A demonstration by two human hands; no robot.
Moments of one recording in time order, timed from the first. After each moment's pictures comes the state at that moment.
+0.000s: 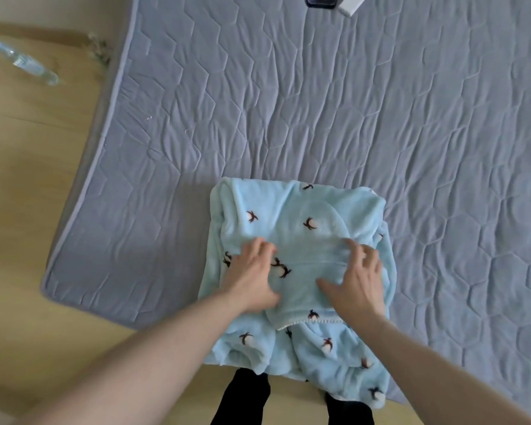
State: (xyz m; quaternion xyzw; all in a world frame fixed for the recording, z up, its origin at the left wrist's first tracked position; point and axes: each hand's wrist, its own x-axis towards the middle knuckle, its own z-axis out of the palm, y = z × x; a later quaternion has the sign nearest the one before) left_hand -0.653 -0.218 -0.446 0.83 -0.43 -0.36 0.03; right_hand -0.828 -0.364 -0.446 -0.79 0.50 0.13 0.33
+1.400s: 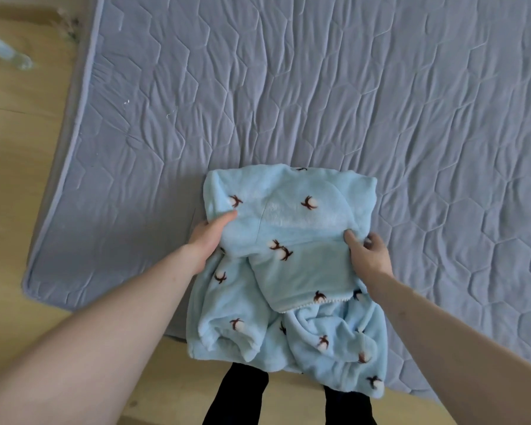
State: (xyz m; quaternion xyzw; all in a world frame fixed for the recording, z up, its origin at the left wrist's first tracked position) left_hand -0.574 -0.217 -0.487 0.76 0.18 -0.51 0.36; right_hand -0.830 -0.417 -0.495 -0.47 0.69 0.04 0.55
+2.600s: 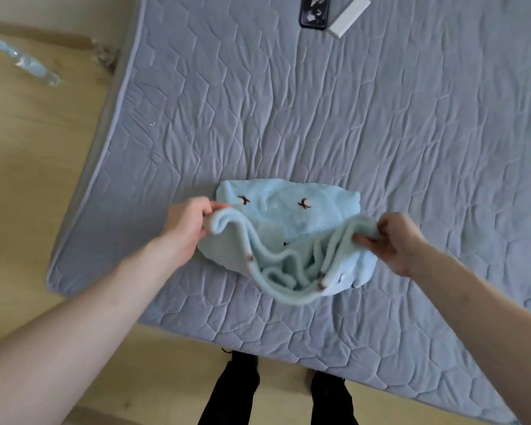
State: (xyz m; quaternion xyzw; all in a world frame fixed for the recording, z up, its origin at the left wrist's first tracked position) left_hand -0.560 -0.234 -0.333 0.75 0.14 -0.41 0.49; right_hand -0.802 -0.488 -0.361 -0.26 0.71 -0.02 0.66
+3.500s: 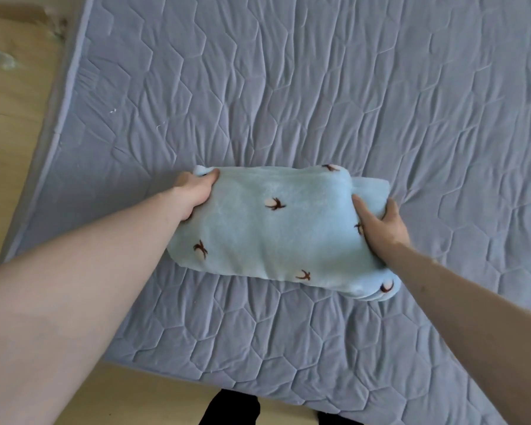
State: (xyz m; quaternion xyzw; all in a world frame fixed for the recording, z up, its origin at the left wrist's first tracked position) left_hand -0.466 -0.301 -0.510 0.88 0.09 -0.40 0.24; right_hand -0.772 -0.505 -0.489 -0.59 0.65 0.08 0.48
